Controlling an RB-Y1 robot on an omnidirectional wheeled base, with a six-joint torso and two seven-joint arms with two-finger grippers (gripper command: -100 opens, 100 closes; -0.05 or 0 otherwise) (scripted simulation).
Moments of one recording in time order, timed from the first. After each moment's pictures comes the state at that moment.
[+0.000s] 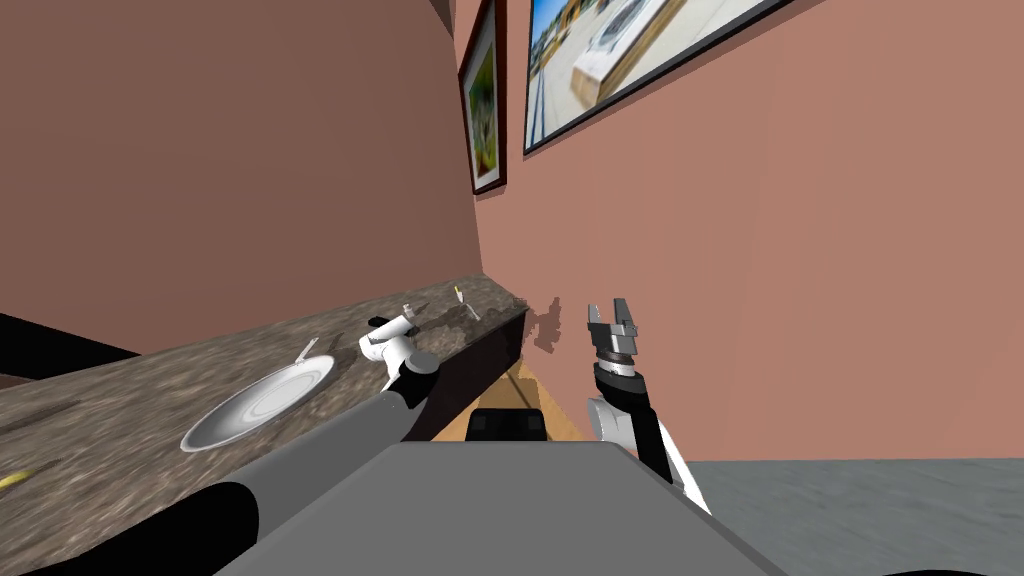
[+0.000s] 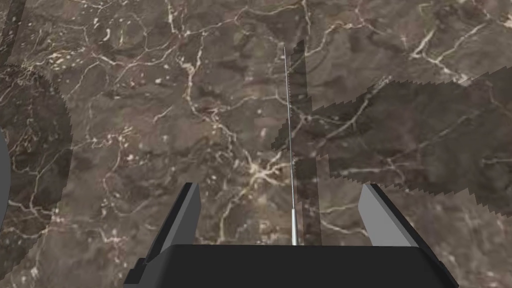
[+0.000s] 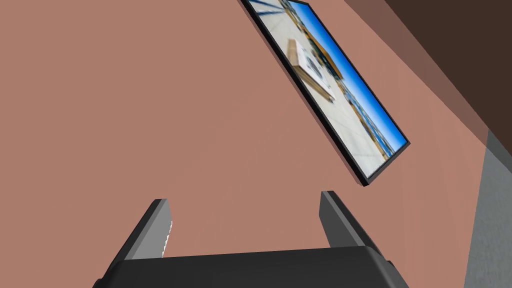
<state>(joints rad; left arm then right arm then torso) -0.76 0.08 1.32 -1.23 -0.48 0.85 1.14 0.54 -0.04 0.00 -2.31 0.04 -0.53 -0.07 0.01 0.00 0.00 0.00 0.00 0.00</state>
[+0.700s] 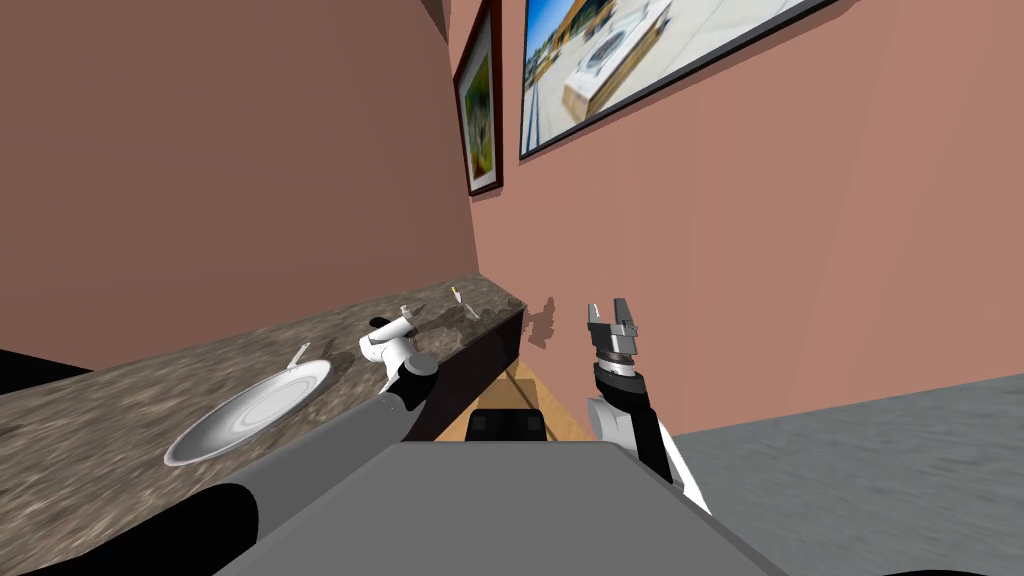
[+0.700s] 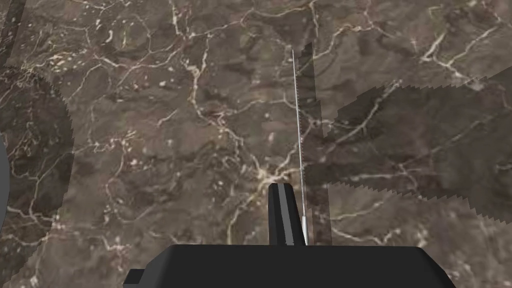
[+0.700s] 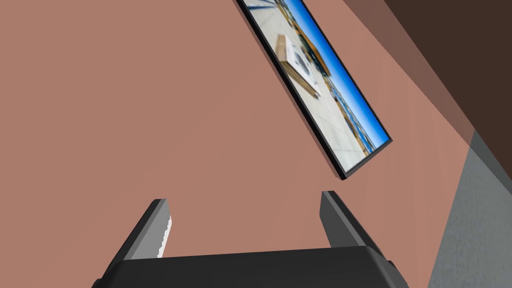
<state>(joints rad) -0.74 0.08 1.30 -1.22 -0.51 0.83 1.22 0.54 -0.04 0.00 -2.31 0.04 -0.53 -0.07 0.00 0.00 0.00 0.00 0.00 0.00</state>
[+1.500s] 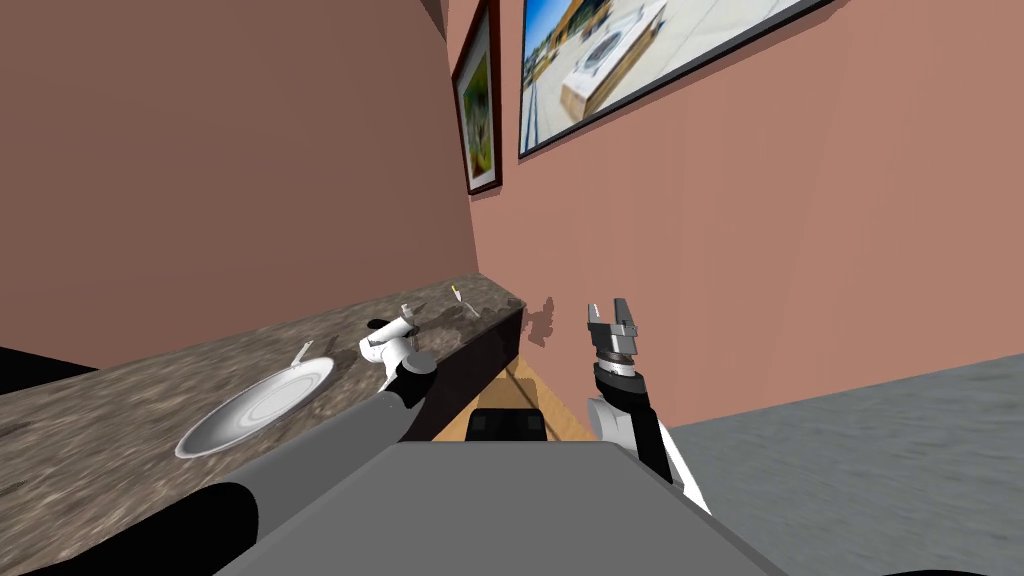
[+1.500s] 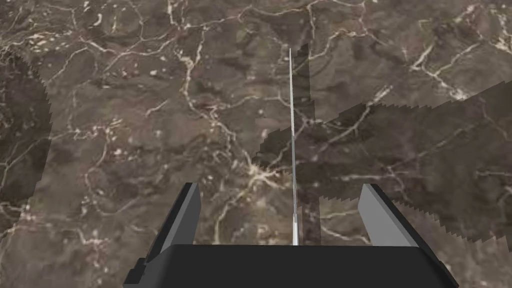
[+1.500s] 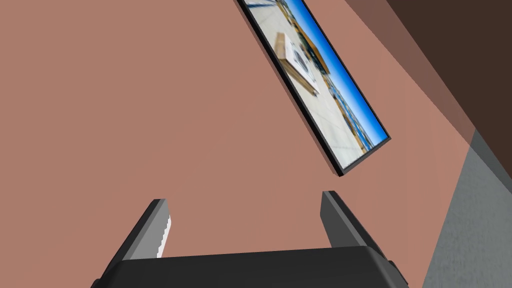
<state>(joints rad) -0.75 0.09 1.33 -1.19 -0.45 0.80 1.25 0.54 -0.04 0.00 -2.31 0.04 -0.53 -0.07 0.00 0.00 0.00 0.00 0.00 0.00</state>
